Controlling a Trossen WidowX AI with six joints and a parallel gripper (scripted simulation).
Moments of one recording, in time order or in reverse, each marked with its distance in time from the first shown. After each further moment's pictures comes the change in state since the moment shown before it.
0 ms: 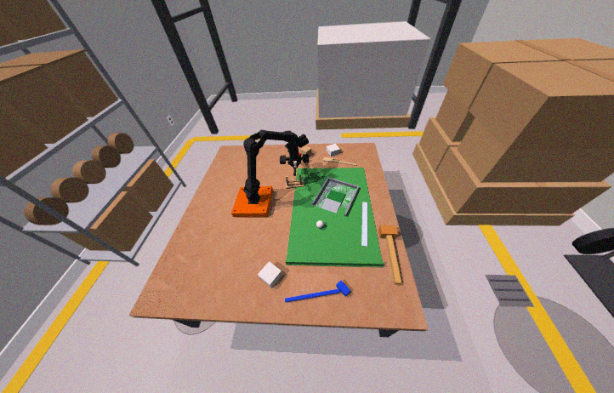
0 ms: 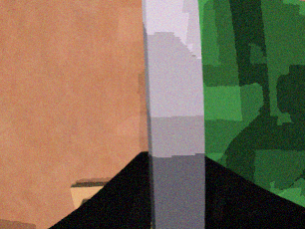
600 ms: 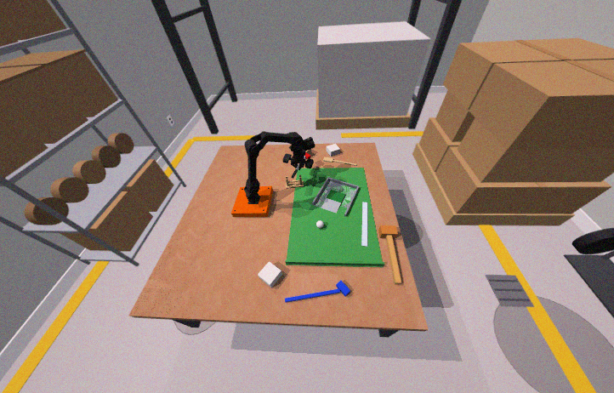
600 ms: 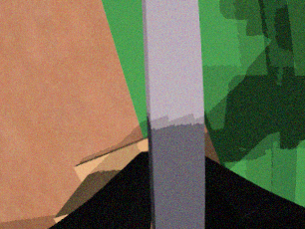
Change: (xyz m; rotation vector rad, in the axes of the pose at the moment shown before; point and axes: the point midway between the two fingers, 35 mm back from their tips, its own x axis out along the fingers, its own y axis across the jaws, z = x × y) arm -0.024 -0.024 -0.041 0.332 -0.051 0.045
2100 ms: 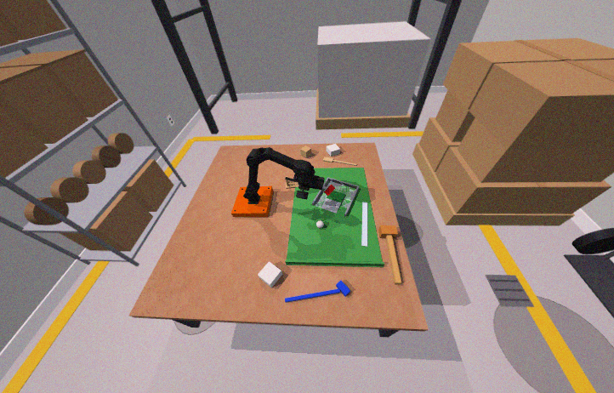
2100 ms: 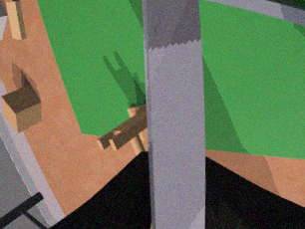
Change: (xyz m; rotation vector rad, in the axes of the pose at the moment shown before) arm -0.066 -0.098 -0.161 1.464 -0.331 0.419
